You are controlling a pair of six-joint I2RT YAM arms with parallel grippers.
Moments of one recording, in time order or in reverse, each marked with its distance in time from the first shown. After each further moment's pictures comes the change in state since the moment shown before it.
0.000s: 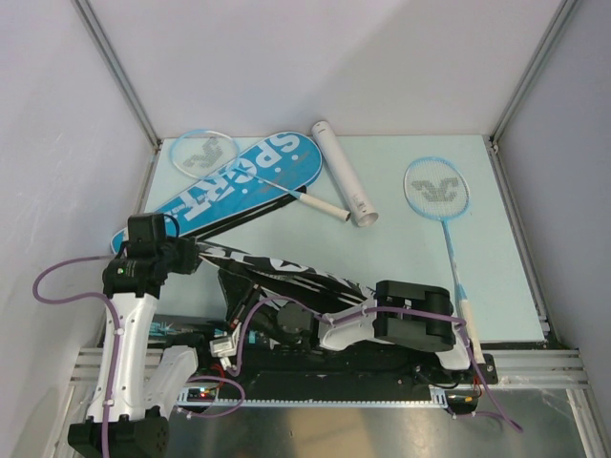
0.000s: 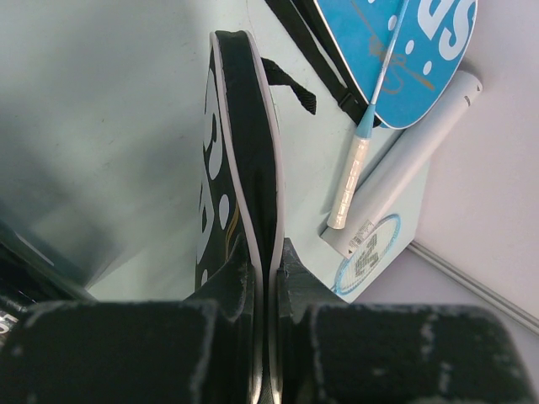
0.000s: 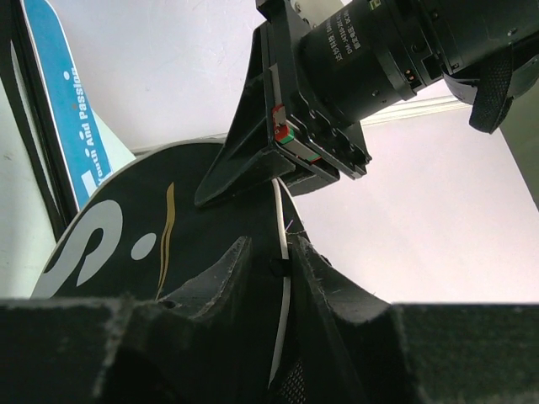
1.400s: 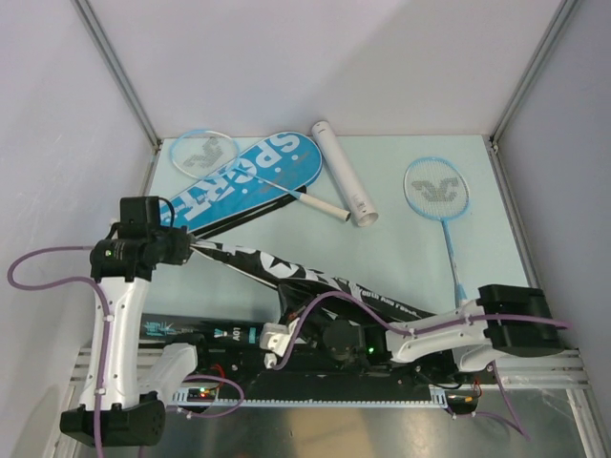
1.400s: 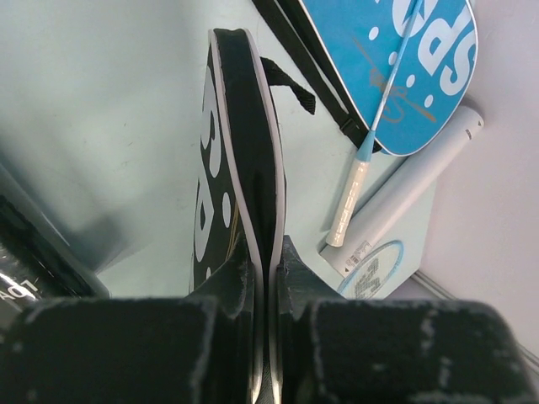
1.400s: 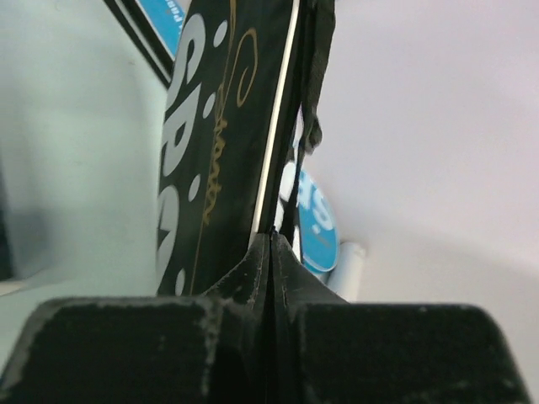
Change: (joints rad) left arm -0.008 0.110 0.215 -0.167 -0.123 -0.028; right arm 0.135 -0.529 -0.332 -0.431 0.370 0.607
